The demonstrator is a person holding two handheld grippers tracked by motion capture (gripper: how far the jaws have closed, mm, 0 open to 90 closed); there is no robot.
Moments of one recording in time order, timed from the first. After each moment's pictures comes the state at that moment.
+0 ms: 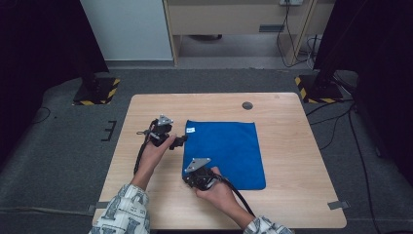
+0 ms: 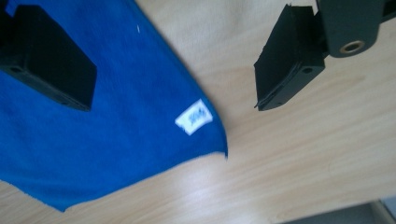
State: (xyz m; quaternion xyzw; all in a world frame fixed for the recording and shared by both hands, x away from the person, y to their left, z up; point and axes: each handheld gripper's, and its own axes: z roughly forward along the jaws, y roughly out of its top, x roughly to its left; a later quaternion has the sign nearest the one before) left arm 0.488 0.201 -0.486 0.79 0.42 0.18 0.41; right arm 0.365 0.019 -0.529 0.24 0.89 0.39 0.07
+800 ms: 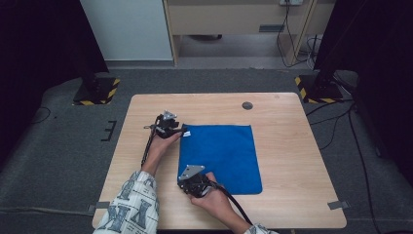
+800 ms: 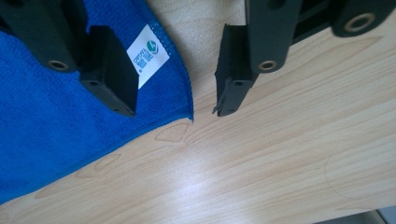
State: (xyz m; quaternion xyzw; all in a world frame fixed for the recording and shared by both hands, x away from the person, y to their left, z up) left arm 0.537 0.200 -0.523 0.78 0.44 0.19 0.40; right arm 0.345 0.034 -0.530 0.22 0.89 0.40 0.08
